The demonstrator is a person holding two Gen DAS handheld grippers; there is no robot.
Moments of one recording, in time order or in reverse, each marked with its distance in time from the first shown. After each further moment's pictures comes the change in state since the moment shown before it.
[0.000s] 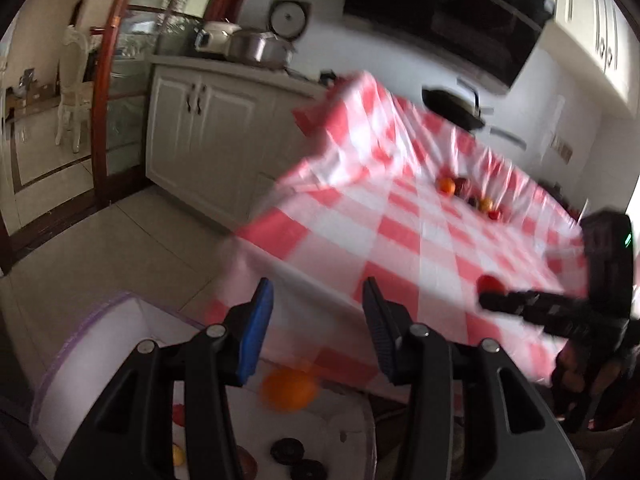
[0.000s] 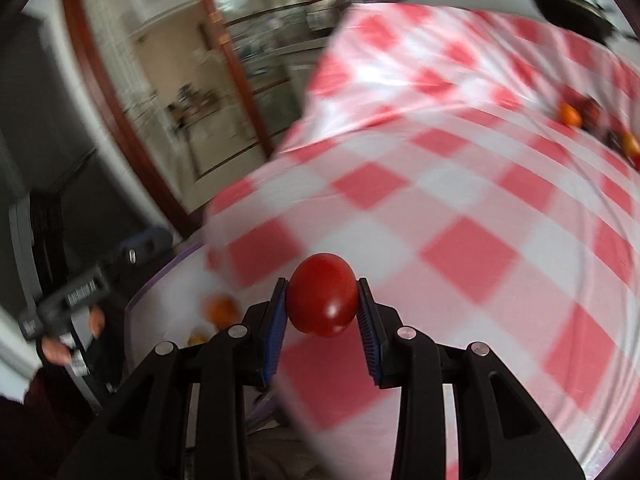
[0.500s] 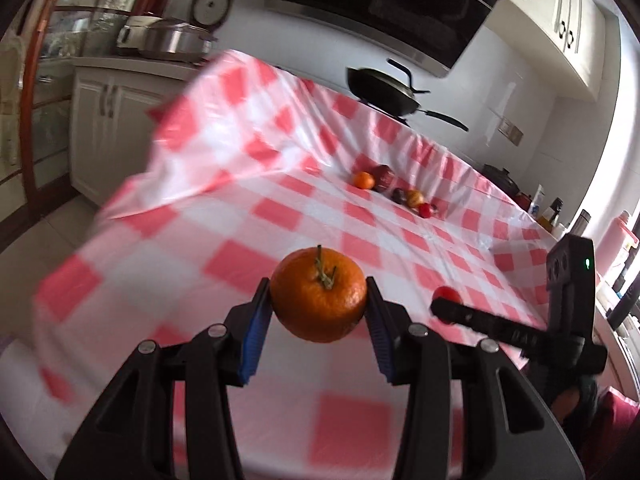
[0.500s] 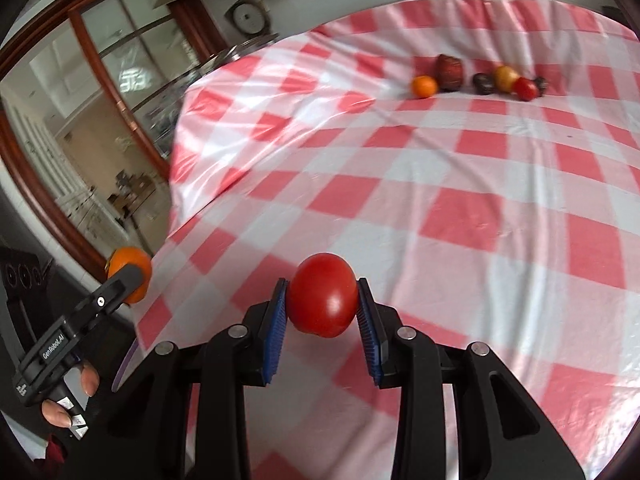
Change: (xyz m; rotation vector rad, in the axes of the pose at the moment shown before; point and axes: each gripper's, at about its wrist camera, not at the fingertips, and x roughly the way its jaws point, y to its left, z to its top) left arm 0.087 -0.123 0.022 0.080 0.065 -0.188; right arm -0.054 -0.132 -0.016 0.366 -0.144 -0.151
